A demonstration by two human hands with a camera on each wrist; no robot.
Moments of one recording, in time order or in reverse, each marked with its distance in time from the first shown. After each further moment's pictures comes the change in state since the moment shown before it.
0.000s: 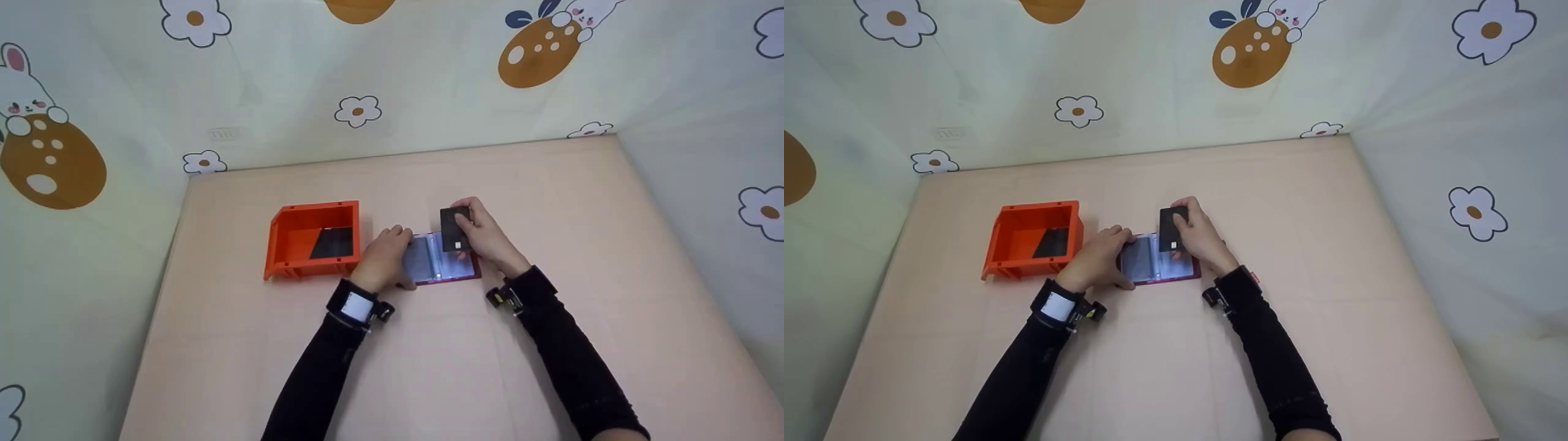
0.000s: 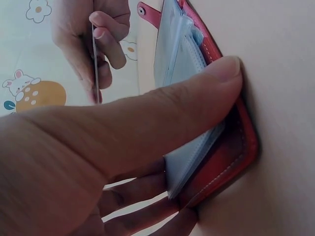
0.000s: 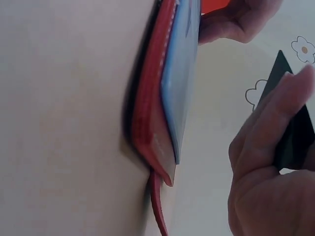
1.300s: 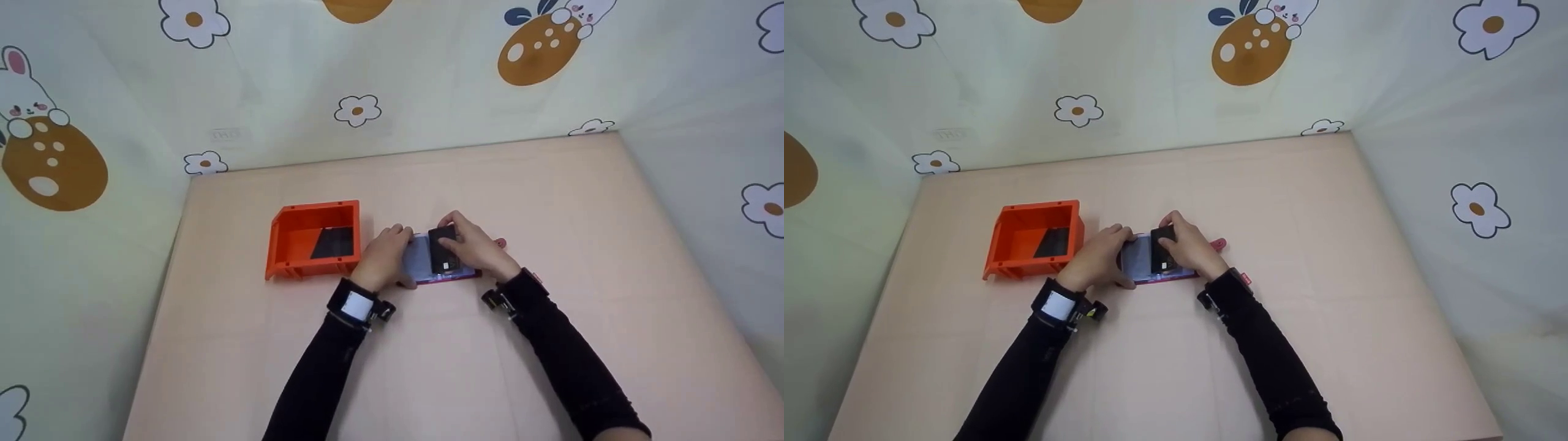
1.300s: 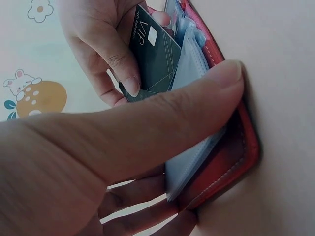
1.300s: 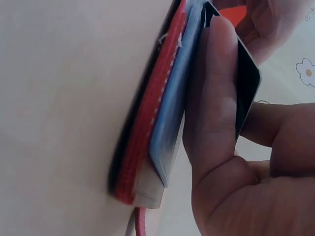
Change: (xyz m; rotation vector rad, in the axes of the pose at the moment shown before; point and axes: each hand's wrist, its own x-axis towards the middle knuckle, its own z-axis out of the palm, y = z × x) left_hand -0.001 -0.002 -0.001 -0.034 0.018 0.012; right_hand -0.008 0.004 0.017 -0.479 -0.086 -0.067
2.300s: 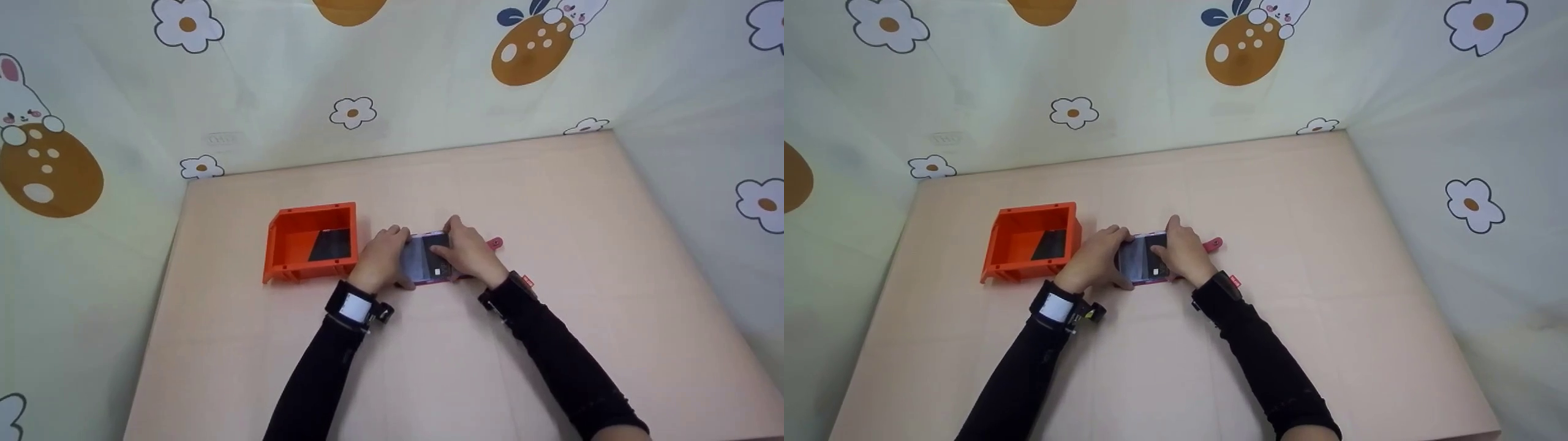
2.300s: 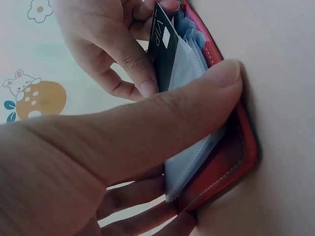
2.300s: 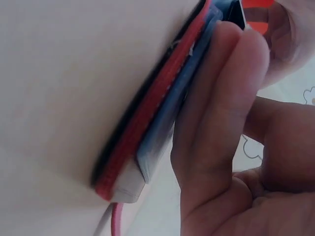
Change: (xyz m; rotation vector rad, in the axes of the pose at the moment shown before) left_hand 0.002 0.001 0.001 0.040 0.015 0.006; right_hand -0.006 -0.013 0.011 -0.279 0.074 0.066
